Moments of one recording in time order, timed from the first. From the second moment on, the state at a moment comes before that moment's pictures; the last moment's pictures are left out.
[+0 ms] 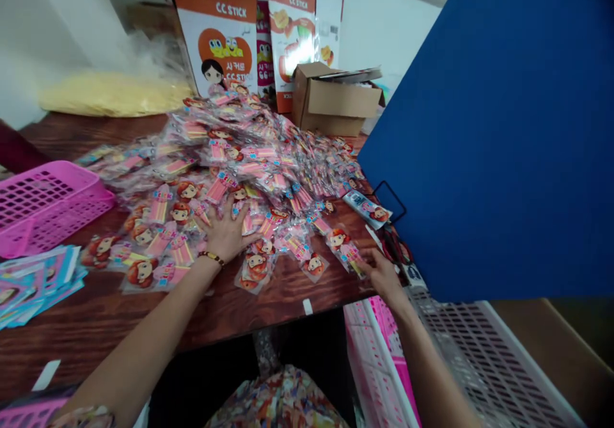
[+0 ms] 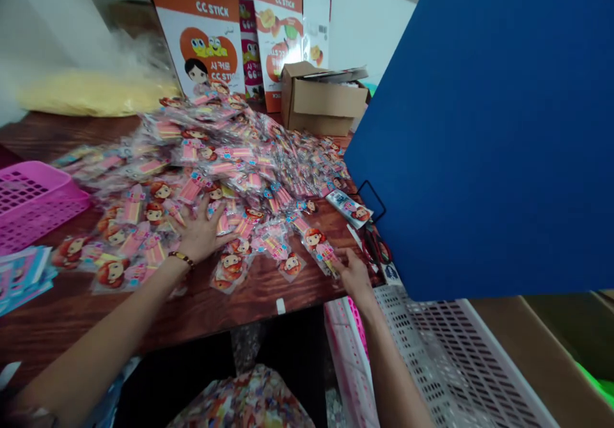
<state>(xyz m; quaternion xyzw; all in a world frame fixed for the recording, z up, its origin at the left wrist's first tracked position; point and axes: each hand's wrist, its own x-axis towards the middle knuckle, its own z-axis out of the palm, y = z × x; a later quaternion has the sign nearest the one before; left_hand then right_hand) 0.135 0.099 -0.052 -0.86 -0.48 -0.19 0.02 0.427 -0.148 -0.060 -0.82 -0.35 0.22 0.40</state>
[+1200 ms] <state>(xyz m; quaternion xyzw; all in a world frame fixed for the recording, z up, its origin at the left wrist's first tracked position) 0.109 -0.027 -0.103 -0.88 -0.35 -0.26 -0.19 0.234 -0.070 -0.040 -0.92 -0.35 0.14 0.08</state>
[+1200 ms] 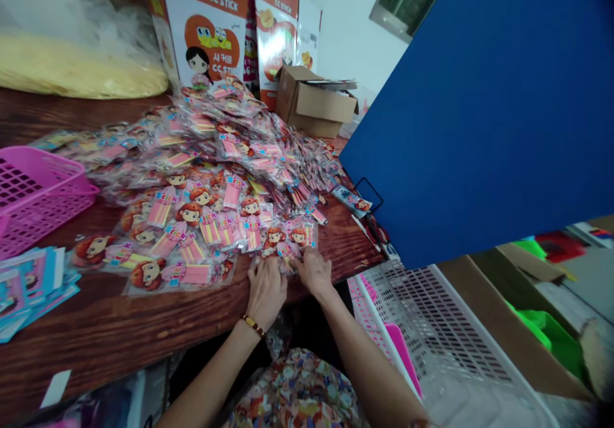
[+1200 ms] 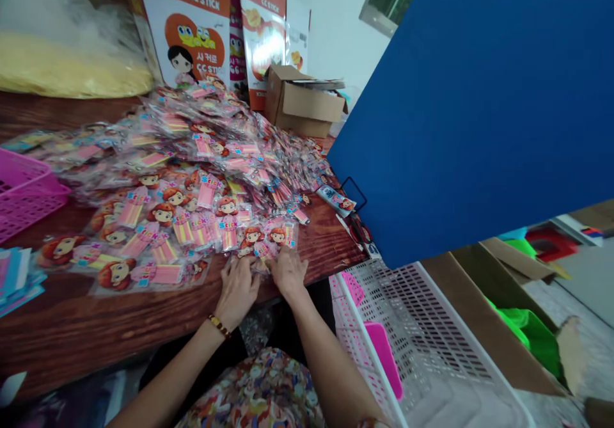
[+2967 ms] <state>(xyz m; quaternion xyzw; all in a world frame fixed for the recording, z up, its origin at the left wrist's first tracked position) 0.080 -0.052 -0.101 -0.93 -0.23 -0.26 -0.14 0.363 -0.131 -0.031 -0.86 -0.37 0.15 0.32</state>
